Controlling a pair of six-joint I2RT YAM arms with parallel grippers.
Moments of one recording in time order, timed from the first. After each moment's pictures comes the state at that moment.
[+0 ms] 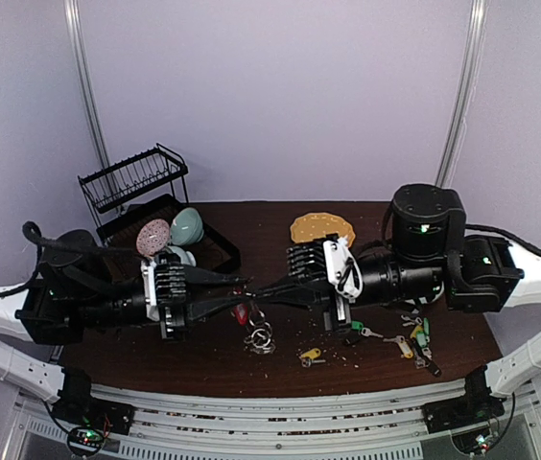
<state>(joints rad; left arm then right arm) -1.37 0.95 0.81 0.23 0.05 0.54 1.34 1.24 1.21 -0.14 -0.22 -0.49</state>
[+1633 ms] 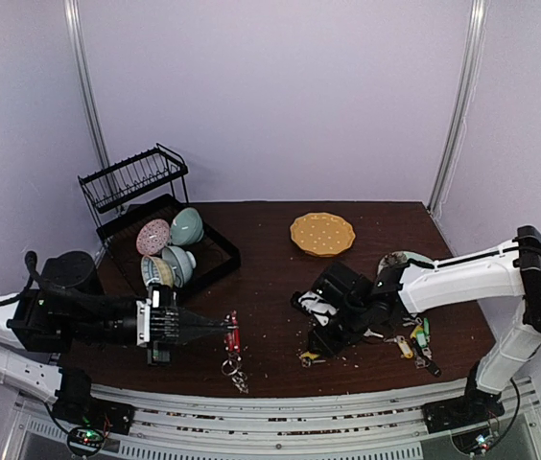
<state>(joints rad) -1.38 0.82 0.71 0.04 0.10 0.57 0.99 1.62 0.96 -0.45 -0.07 0.24</state>
